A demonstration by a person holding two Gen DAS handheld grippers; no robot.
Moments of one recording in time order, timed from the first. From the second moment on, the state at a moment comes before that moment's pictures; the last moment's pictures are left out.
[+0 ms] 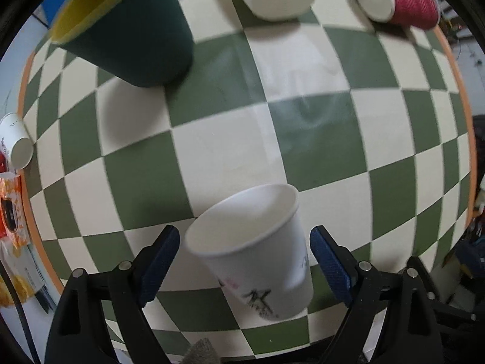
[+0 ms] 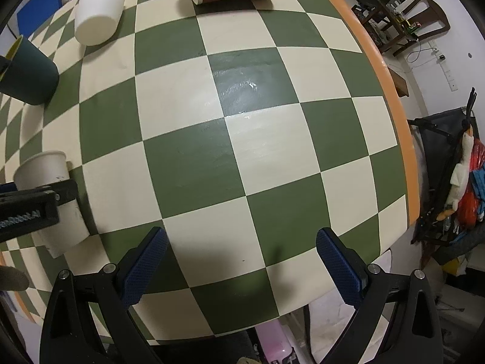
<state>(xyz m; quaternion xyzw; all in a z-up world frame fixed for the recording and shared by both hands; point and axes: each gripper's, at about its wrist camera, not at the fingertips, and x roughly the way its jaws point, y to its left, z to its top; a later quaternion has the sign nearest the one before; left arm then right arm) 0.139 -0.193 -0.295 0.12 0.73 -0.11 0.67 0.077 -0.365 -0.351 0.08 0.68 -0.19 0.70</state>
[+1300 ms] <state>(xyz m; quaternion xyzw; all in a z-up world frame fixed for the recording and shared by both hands) 0.124 -0.006 -0.275 0.04 0.64 0.02 0.77 0.074 -0.202 -0.206 -0.05 0.60 -0.03 0.79</state>
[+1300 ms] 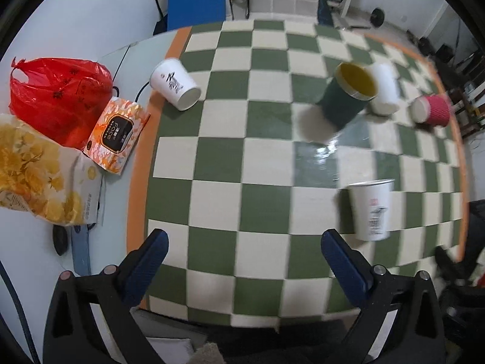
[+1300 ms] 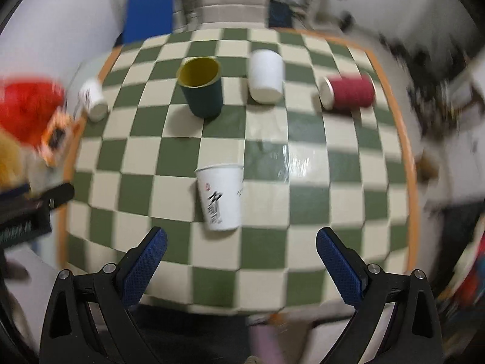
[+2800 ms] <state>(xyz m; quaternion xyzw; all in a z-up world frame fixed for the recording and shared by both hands) 0.126 0.020 -0.416 -0.07 0.73 0.10 0.67 0.017 -0.187 -0.447 -0.91 0.05 0.40 0.09</state>
